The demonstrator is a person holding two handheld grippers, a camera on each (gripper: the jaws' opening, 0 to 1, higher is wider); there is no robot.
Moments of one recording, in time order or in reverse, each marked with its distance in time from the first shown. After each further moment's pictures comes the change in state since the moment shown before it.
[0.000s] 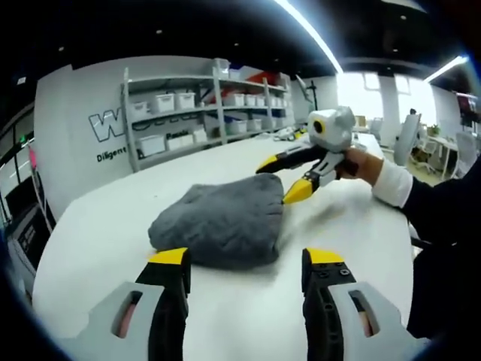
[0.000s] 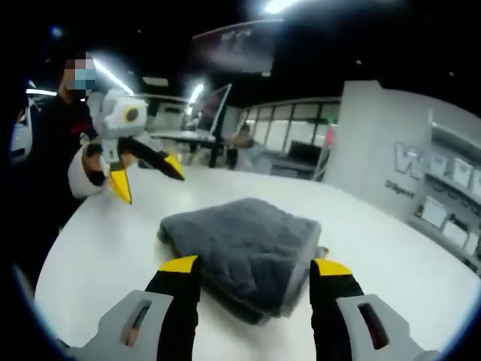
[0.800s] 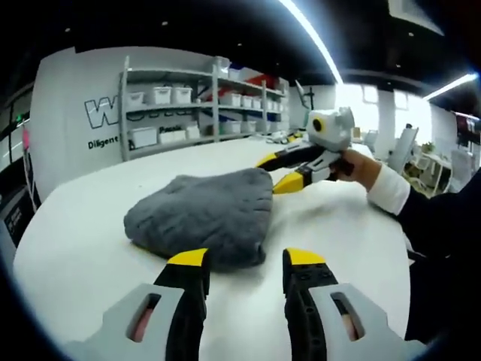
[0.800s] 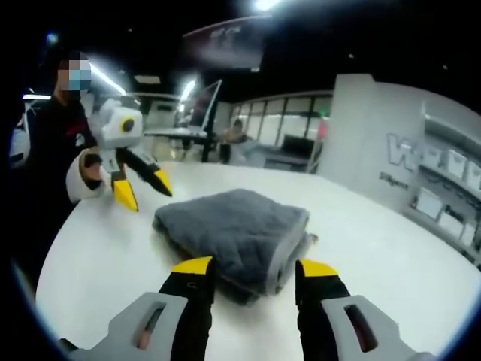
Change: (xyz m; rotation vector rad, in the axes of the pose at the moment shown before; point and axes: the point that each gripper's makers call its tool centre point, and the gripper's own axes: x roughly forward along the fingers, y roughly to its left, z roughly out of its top) left arm 0.019 -0.008 -0.014 -0.087 -0.003 -0.067; right arm -0.013 -0.009 -0.012 0.032 0.023 -0.031
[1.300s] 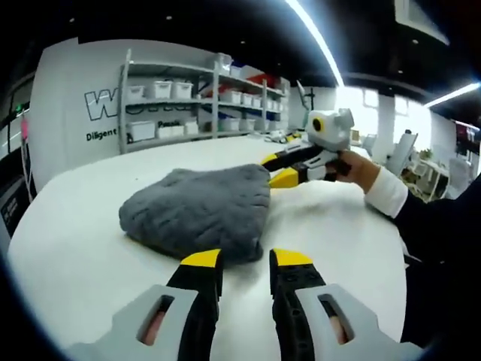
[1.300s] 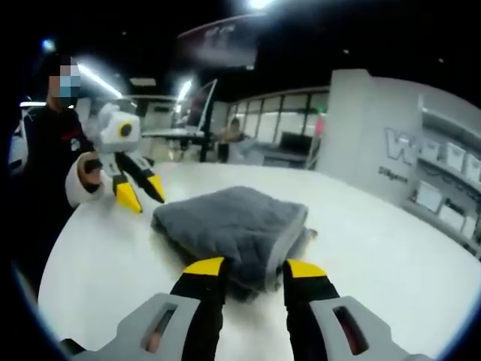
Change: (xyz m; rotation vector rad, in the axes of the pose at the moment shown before) left arm 0.004 -0.002 -0.003 -0.045 0.008 -0.029; right arm 0.001 0.001 -0.004 0.032 0.013 -0.006
